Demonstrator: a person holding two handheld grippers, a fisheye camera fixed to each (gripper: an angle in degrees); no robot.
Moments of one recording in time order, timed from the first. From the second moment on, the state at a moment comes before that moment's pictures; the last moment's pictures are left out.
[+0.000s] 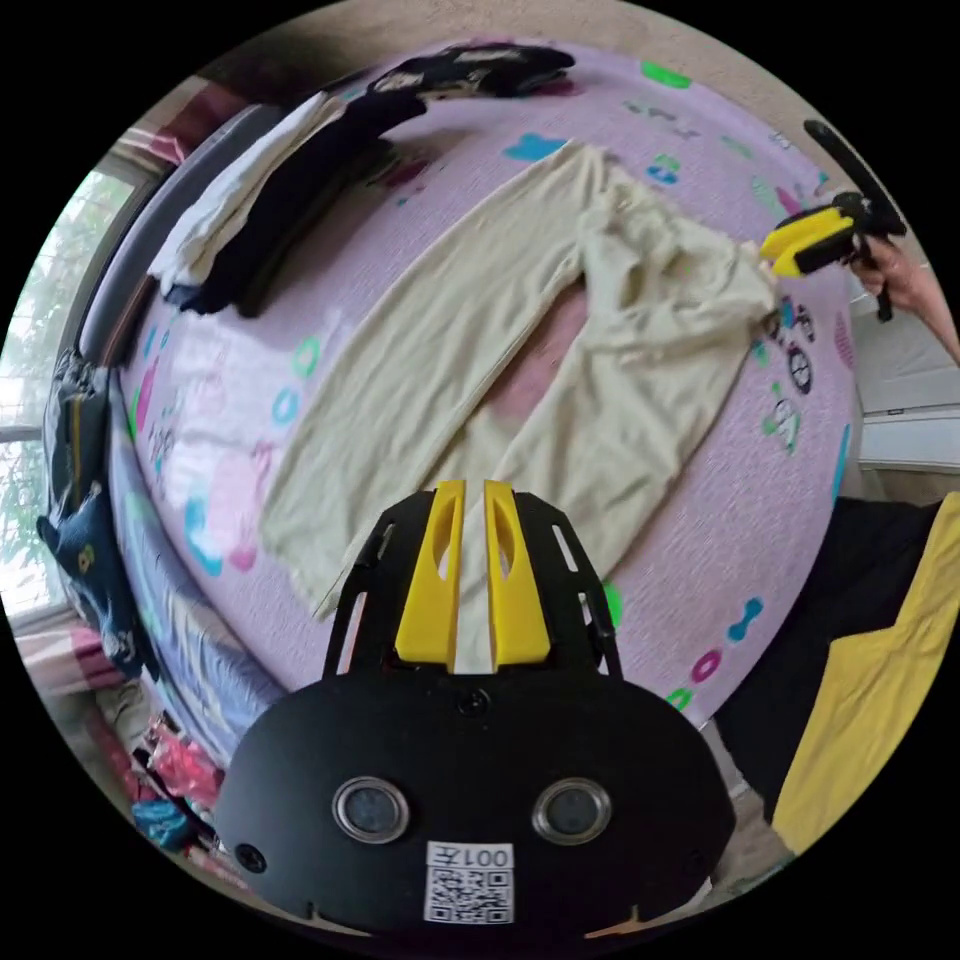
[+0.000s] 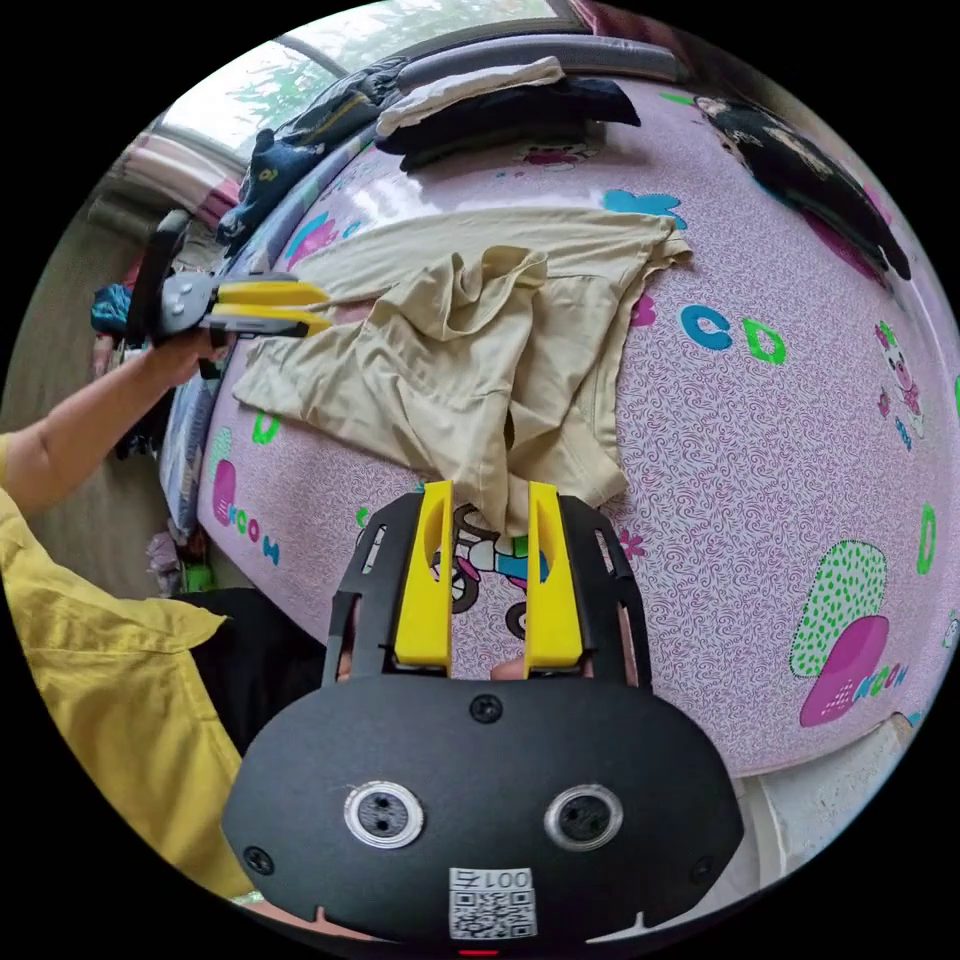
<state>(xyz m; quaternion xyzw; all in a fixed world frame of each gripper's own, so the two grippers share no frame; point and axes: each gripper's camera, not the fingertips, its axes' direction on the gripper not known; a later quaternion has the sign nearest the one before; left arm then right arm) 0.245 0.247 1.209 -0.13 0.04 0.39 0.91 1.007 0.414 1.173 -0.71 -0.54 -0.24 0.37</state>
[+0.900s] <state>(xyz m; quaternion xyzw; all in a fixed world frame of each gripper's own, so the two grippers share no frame) 0.162 0.266 1.183 -0.10 0.22 0.03 0.97 0.903 0.434 1.179 -0.68 -0.64 -0.22 0.28</state>
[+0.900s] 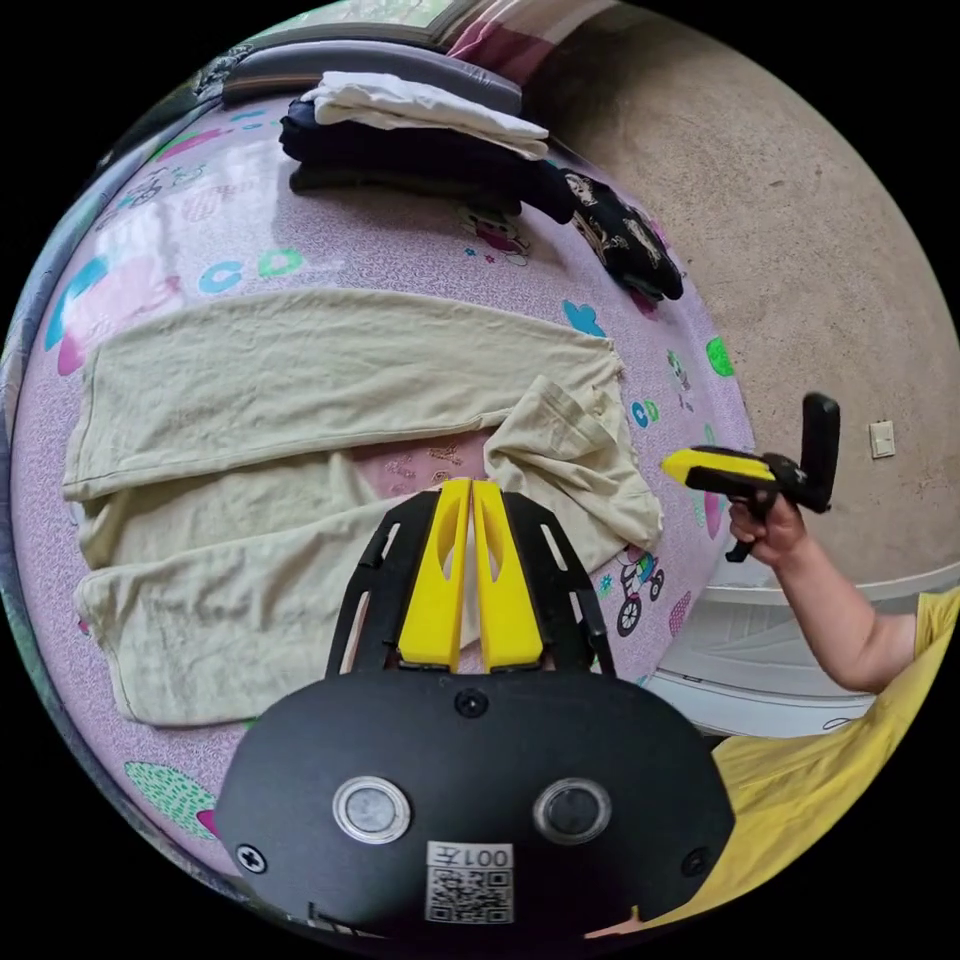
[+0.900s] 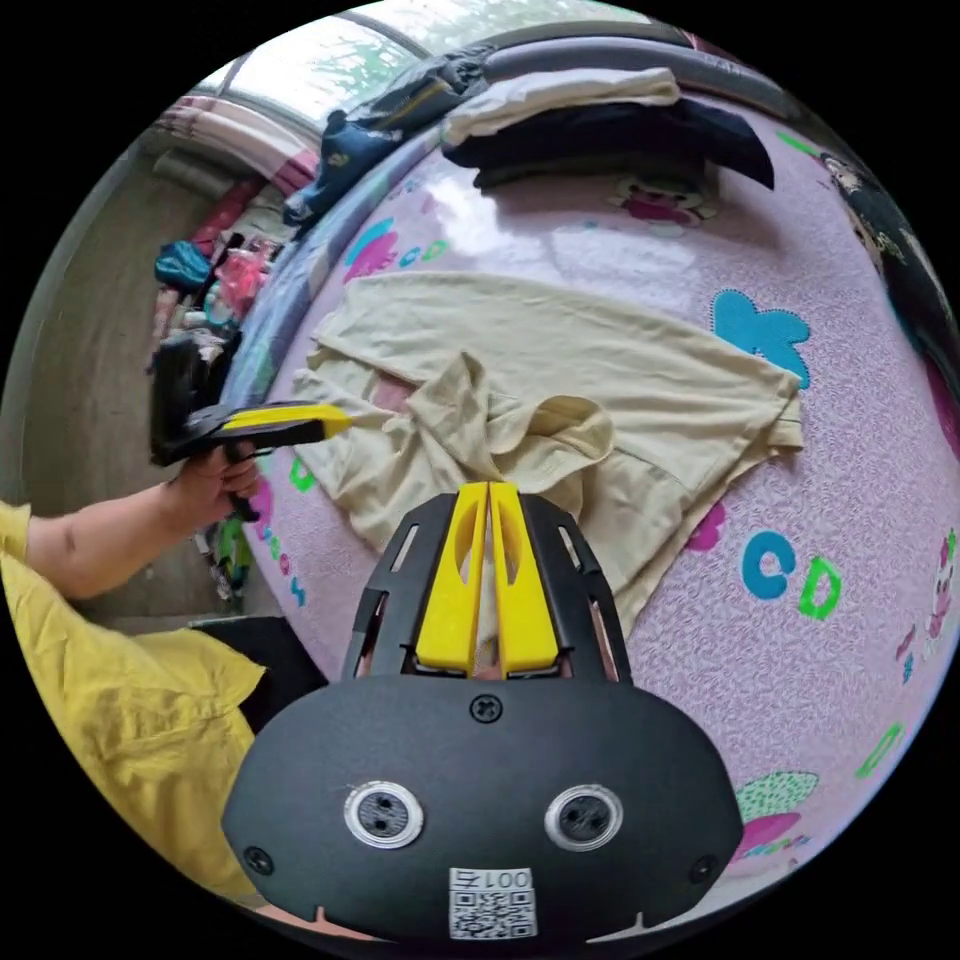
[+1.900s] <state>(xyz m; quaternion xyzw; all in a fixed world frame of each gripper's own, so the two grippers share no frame) 0.153 0.303 1.115 -0.17 0.08 0.14 0.97 0.953 0.465 1.127 -0.69 -0.58 -0.34 0.26</state>
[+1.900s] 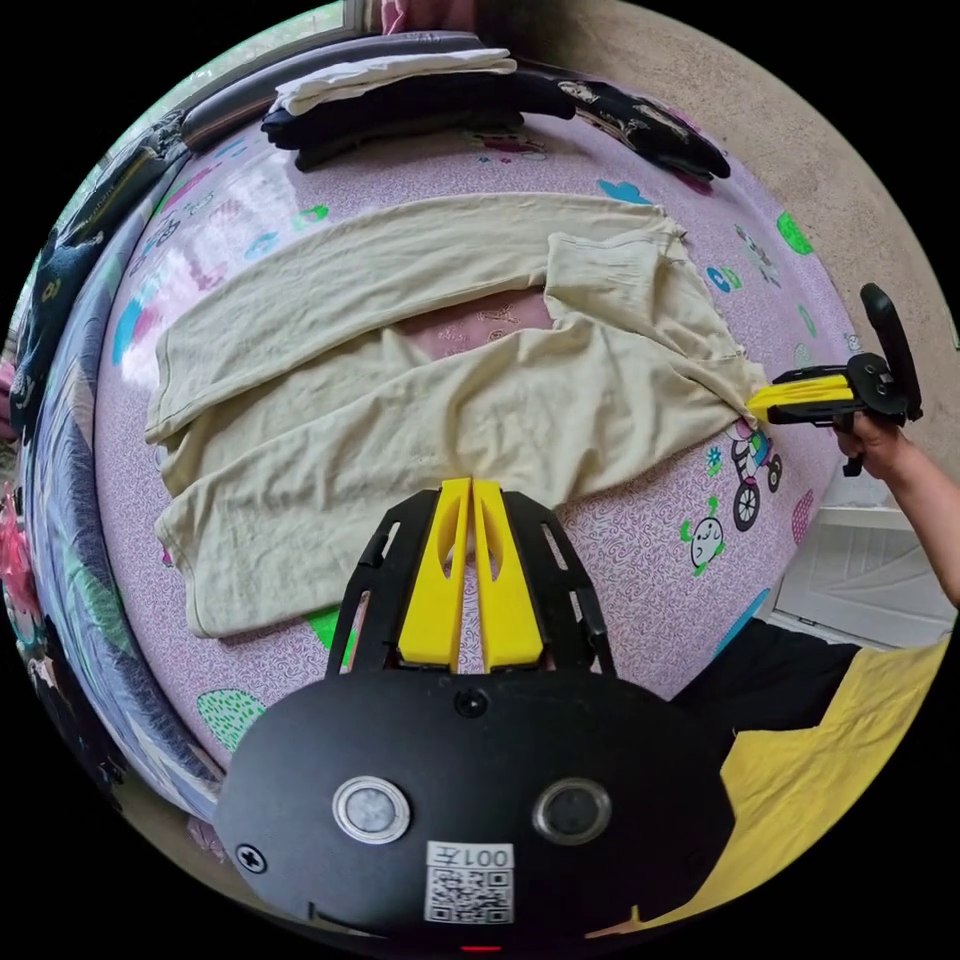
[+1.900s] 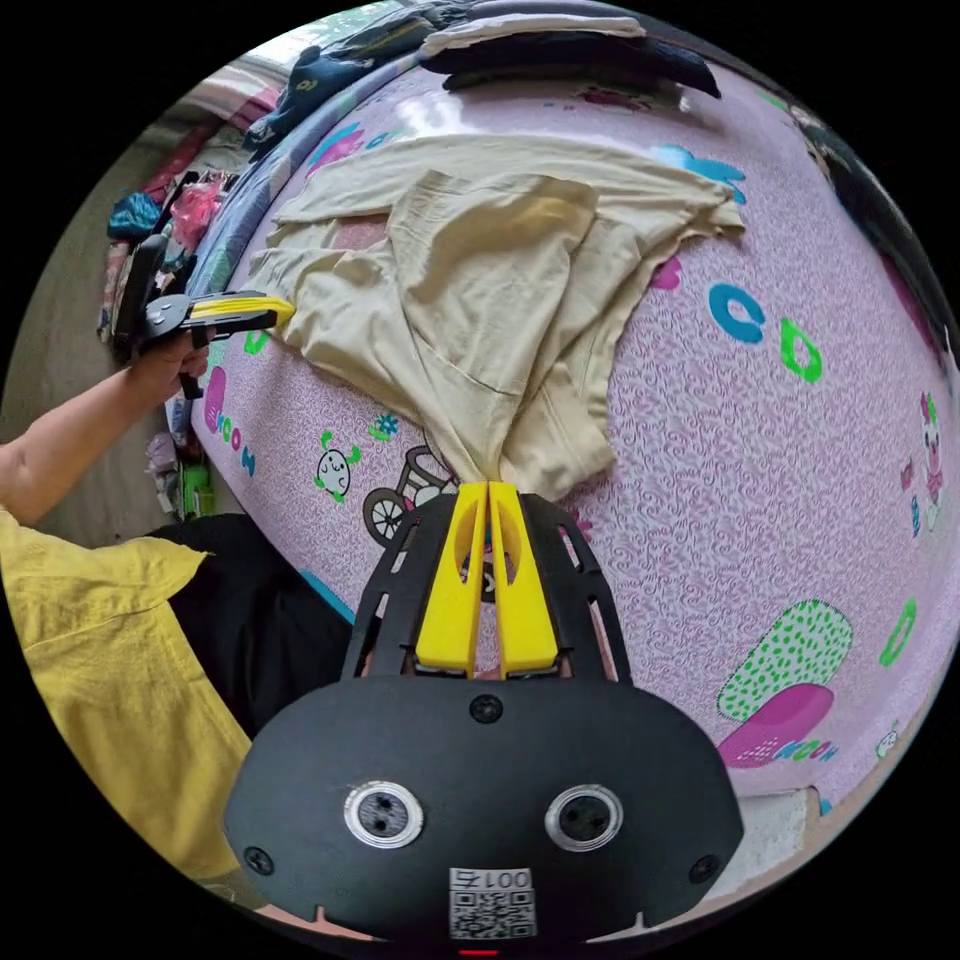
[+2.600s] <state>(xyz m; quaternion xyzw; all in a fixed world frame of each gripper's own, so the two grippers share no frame) -0.096 0.384 0.986 -0.05 0.22 -0.35 0.91 0.799 0.446 1.153 -0.65 -0.71 -0.14 0.26</state>
